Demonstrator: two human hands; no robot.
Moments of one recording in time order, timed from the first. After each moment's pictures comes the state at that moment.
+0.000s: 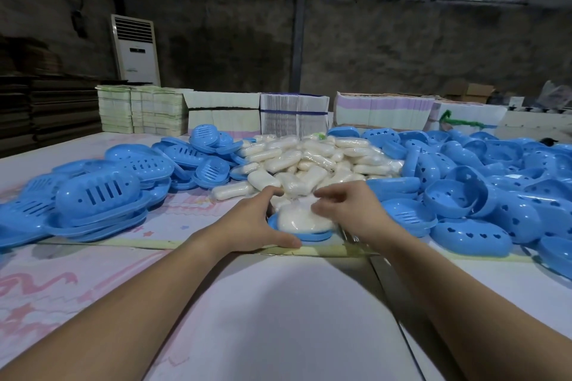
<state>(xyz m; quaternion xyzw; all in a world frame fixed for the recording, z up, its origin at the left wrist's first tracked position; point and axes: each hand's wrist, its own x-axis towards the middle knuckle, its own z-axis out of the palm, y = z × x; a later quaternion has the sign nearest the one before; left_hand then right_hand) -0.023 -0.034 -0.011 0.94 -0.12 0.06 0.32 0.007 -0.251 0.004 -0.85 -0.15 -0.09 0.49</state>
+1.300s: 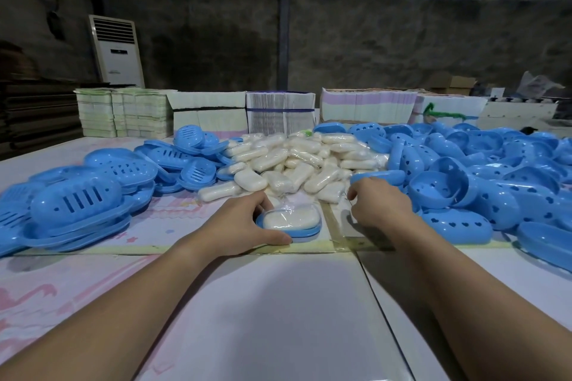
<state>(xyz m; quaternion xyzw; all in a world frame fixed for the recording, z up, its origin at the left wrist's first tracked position) -0.024 -0.039 -0.013 0.94 -0.11 0.09 0.31 0.013 -0.290 0.019 -0.99 0.00 -0.10 0.07</state>
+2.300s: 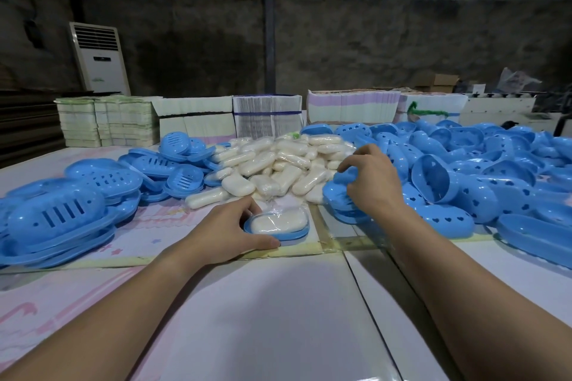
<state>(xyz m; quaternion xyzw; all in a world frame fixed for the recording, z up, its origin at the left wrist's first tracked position) -0.029 -0.041 -0.010 0.94 -0.12 0.09 0.30 0.021 -0.304 0.029 -0.92 -0.04 -0.31 0.23</state>
